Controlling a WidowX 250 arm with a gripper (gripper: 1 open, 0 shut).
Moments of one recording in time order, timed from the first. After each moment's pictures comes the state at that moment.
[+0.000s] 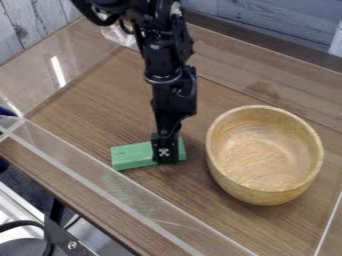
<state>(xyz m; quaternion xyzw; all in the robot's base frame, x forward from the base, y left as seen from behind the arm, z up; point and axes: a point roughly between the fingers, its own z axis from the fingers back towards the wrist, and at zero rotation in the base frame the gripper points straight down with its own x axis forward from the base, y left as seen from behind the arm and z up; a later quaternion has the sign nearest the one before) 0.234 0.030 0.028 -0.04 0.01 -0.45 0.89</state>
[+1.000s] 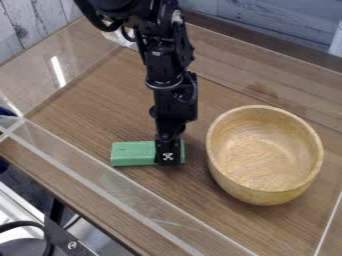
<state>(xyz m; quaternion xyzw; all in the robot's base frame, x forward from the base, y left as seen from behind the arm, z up) 0.235 0.030 0.022 -0.05 0.01 -0.44 0.89</state>
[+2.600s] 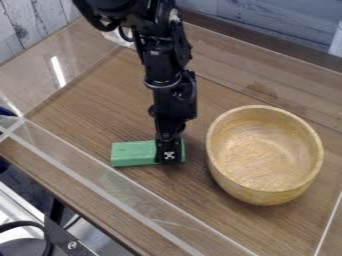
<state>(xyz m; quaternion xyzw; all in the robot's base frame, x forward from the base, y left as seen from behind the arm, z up) 0.236 0.031 0.022 -0.05 0.00 -0.43 0.90</state>
